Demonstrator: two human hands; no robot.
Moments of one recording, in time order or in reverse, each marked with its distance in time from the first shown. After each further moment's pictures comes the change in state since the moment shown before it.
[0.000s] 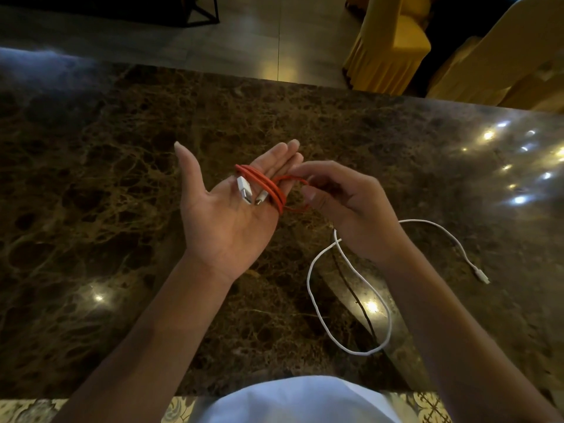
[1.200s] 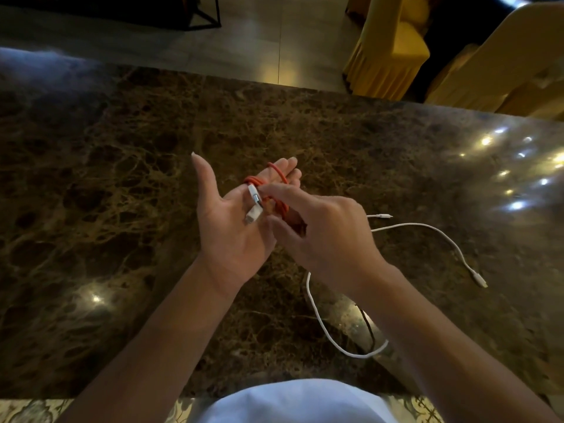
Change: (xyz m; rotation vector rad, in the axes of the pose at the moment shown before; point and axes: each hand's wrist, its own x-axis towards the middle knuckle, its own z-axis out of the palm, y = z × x) left_hand -0.001 -0.014 -0.009 -0.036 0.073 -0.074; right_hand -0.008 -0.043 0.038 -0.653 0.019 -0.061
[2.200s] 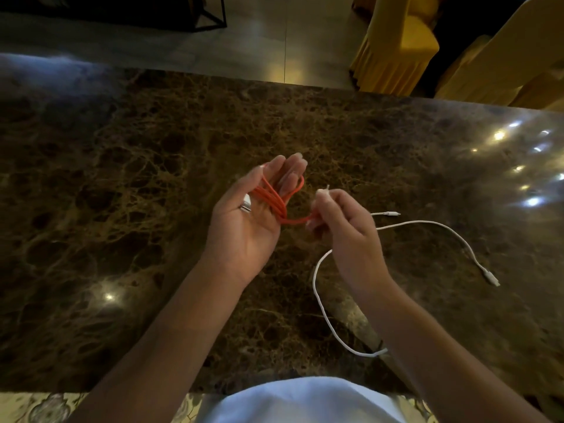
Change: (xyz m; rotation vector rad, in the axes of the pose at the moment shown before) left_hand -0.003 0.006 0.010 -0.214 0.115 0.046; right_hand -0.022 0.022 0.022 1.061 0.114 0.582
